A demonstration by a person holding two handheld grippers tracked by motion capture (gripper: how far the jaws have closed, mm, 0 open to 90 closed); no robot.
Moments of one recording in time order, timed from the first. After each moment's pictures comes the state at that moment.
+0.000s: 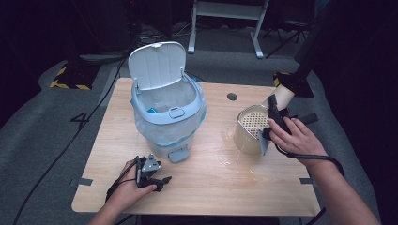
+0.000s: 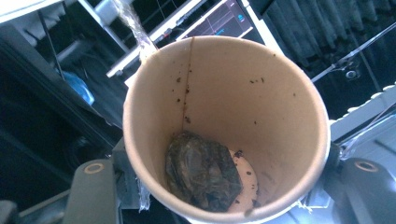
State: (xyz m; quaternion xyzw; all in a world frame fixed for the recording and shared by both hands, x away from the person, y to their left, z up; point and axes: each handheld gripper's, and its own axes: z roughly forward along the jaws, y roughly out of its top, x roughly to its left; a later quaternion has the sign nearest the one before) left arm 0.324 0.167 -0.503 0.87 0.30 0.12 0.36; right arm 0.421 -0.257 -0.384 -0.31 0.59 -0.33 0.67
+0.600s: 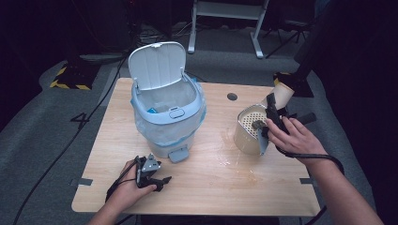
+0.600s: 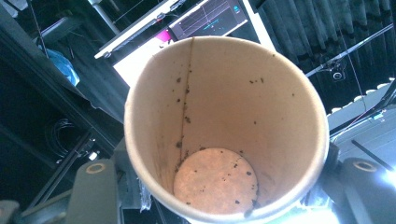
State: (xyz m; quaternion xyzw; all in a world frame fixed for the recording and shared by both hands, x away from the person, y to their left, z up) left arm 0.324 0.167 -0.503 0.87 0.30 0.12 0.36; right arm 0.420 -0.251 -0.380 -0.32 0.56 -0.37 0.67
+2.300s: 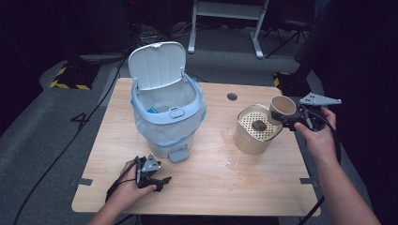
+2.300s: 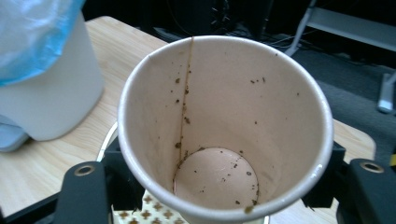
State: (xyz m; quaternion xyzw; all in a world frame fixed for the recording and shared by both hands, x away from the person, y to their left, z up) left arm 0.324 0.167 -0.504 0.87 0.31 0.12 0.36; right arm 0.440 -0.336 -0.328 0.36 0.78 0.45 0.24
